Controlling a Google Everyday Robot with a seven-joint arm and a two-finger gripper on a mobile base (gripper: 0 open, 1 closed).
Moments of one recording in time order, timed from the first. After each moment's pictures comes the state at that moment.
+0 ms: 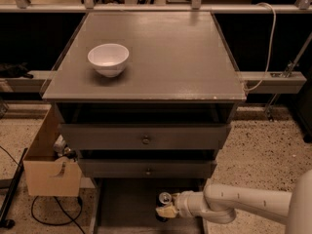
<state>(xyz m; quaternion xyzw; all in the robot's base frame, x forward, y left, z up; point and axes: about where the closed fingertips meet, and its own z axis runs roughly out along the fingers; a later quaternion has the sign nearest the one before) 0.459 -0.042 0.317 -0.36 0.84 0.31 0.27</state>
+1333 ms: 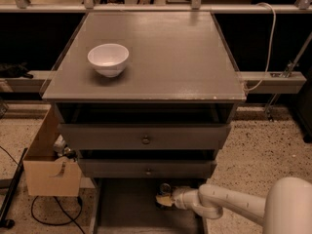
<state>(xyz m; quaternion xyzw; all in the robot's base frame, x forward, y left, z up) 0.538 -0.043 0.230 -0.29 0.86 0.29 0.31</state>
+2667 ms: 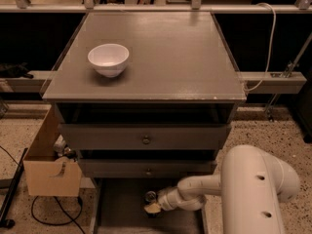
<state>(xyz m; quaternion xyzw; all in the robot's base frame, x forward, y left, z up) 0.512 0.014 0.205 -0.43 0.83 0.26 0.23</state>
